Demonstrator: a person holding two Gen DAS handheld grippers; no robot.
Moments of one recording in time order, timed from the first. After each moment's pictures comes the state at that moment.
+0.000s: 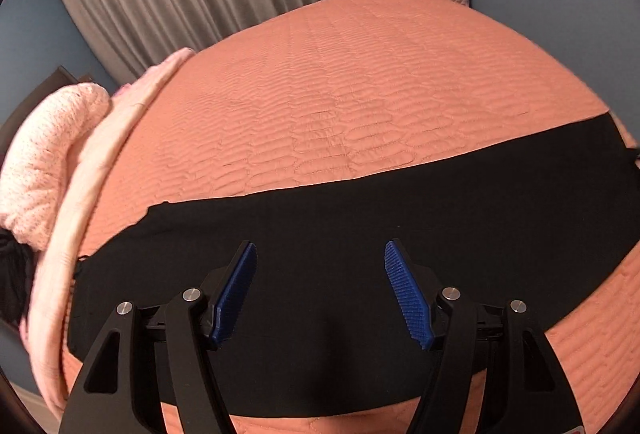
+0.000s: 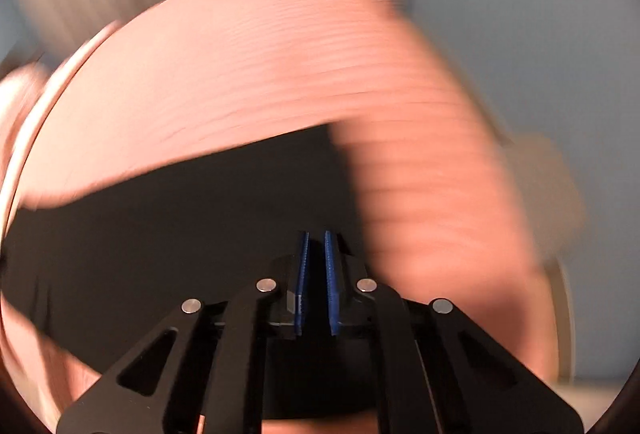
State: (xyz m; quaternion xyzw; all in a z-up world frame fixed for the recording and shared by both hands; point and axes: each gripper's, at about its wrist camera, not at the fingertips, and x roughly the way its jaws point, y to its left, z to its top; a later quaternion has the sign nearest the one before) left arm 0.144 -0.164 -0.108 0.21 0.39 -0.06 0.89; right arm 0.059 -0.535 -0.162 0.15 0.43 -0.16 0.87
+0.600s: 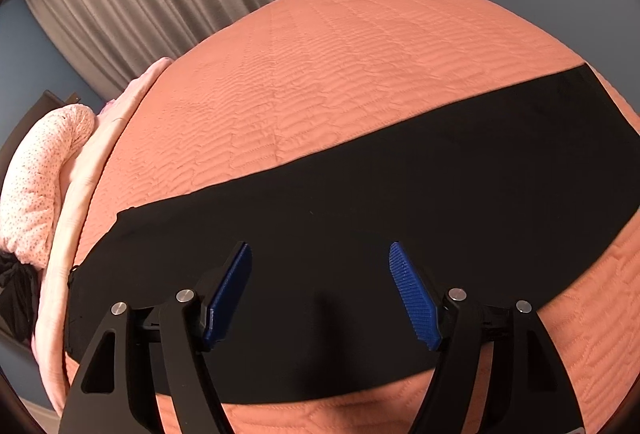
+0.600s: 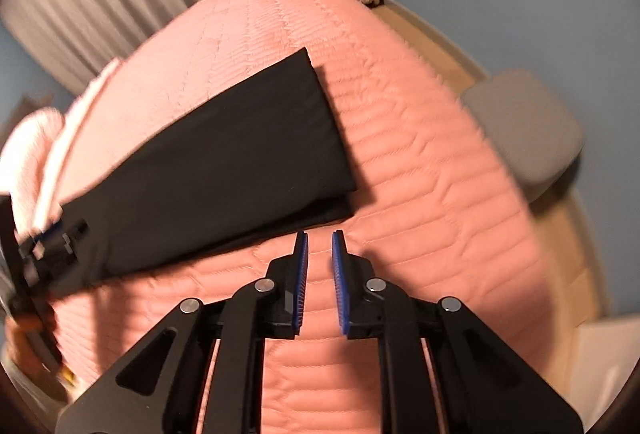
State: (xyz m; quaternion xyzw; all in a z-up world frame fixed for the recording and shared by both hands) left arm 0.116 -0.232 -0.137 0.25 0.40 -0.11 0.87; right arm -0.025 -0.542 -0.190 0.29 0.43 -0.08 0.85
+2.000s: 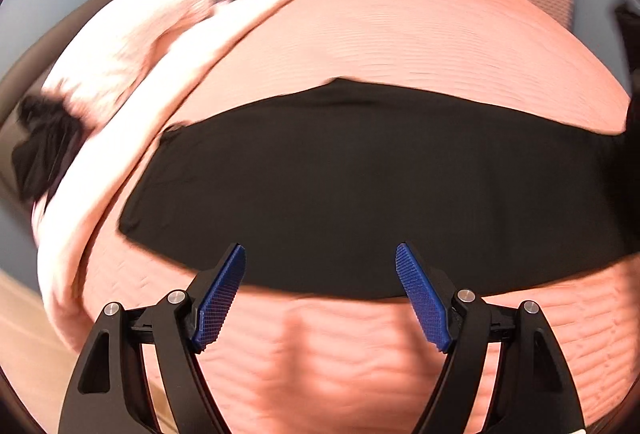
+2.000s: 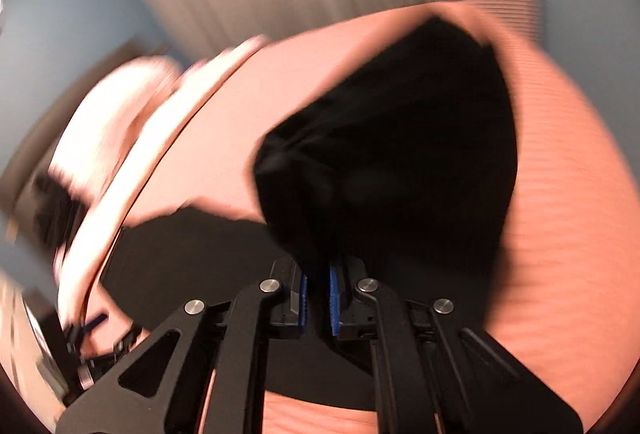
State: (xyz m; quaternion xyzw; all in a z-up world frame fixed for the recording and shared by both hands) left arm 0.094 0.074 -0.109 0.08 0.44 0.06 0.89; right arm 0.153 -0.216 -0.077 0.13 0.40 0.16 0.89
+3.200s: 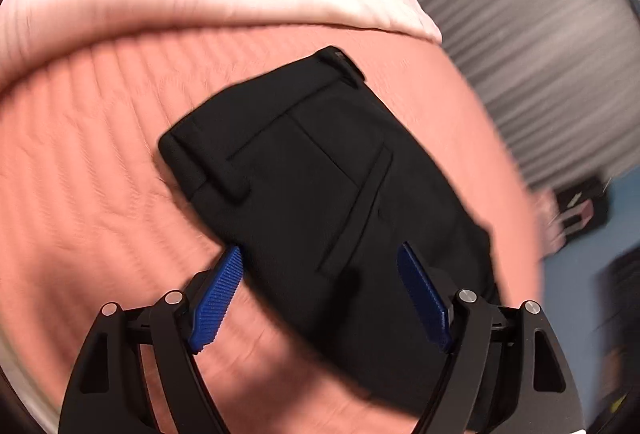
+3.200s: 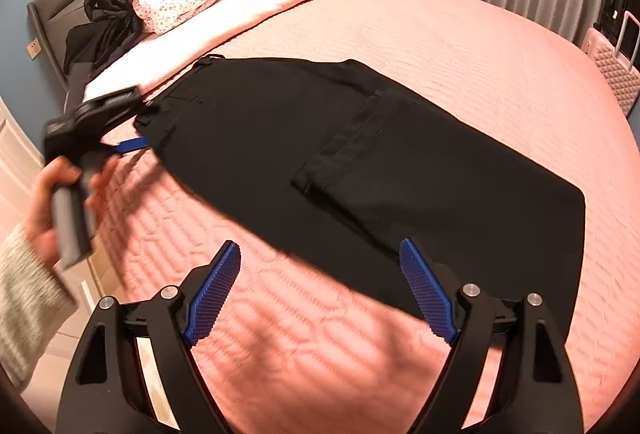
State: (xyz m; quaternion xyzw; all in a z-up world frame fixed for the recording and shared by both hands) left arm 0.144 0.352 -0.186 -0.42 0.39 0.04 0.82; right arm 0.055 -0.025 -0.109 -0.06 0.43 0.19 0.88
